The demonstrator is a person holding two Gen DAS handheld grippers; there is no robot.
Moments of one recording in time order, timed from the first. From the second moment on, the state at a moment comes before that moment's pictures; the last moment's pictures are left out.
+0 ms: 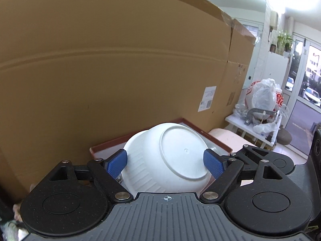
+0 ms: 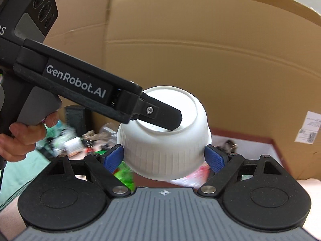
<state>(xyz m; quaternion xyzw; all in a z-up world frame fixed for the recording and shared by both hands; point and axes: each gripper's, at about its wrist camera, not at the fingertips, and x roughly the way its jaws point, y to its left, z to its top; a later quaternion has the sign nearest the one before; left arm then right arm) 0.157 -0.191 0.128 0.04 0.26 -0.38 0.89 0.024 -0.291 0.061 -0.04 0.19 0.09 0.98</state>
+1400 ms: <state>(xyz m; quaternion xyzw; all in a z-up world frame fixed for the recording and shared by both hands) 0.250 -0.191 0.062 0.00 0.34 -0.32 0.88 0.131 -0.299 -0.003 -0.02 0.31 0.06 0.95</state>
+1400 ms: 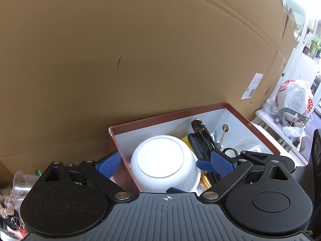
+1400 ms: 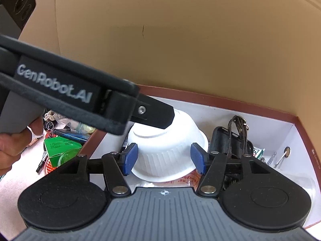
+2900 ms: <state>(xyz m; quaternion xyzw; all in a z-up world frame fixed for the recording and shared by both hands) 0.033 0.045 -0.020 -0.11 0.29 -0.16 0.94 -0.019 -0.070 -0.037 -0.10 0.24 0.16 0.95</state>
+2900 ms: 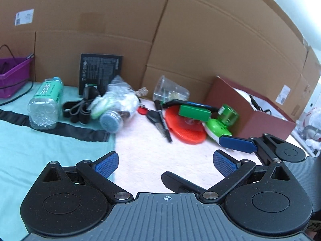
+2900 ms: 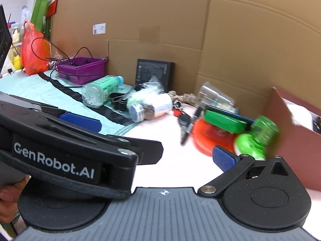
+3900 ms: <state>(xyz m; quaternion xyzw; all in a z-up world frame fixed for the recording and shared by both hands) 0.164 0.098 -0.039 -0.14 0.35 -0.19 0.90 0.104 -0.019 -0.061 -0.09 0.26 0.21 0.94</state>
